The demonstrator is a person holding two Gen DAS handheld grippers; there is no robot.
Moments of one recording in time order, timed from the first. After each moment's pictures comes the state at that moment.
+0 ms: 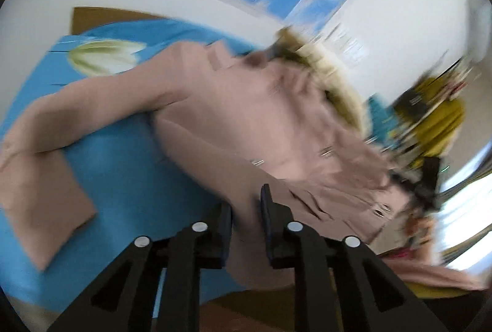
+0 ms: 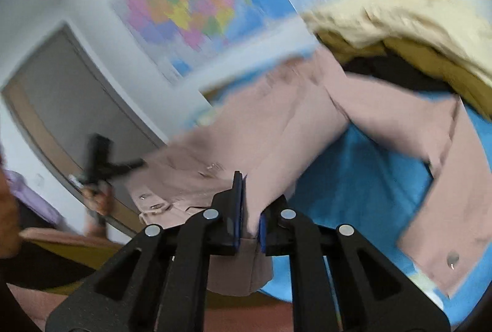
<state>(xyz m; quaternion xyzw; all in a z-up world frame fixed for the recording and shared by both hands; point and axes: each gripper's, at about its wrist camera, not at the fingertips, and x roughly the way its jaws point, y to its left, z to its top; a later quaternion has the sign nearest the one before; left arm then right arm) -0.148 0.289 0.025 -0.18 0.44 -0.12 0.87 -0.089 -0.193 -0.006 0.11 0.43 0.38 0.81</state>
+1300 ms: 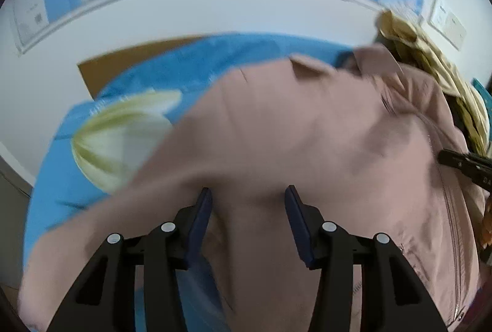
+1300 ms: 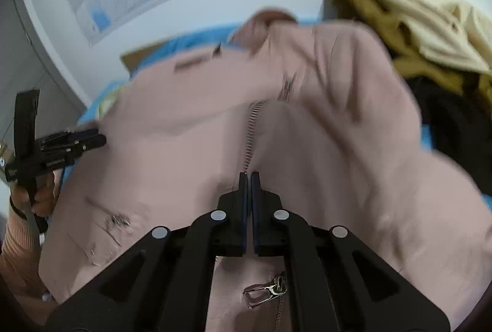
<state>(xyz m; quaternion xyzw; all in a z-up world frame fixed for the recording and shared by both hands) 0.041 0.299 -0.022 -0.04 0.44 0.04 0.90 0.096 -0.013 -0.052 -0.01 0.43 0.30 0.85</state>
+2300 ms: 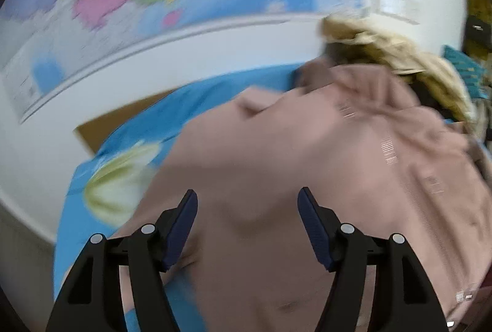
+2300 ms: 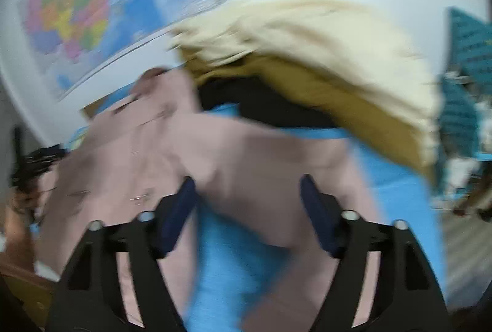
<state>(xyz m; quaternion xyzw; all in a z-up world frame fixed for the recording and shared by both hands) 0.013 0.233 0.015 0.06 0.38 -0.03 0.92 0.009 -0.260 -0.002 0.05 0.38 0.13 0.91</state>
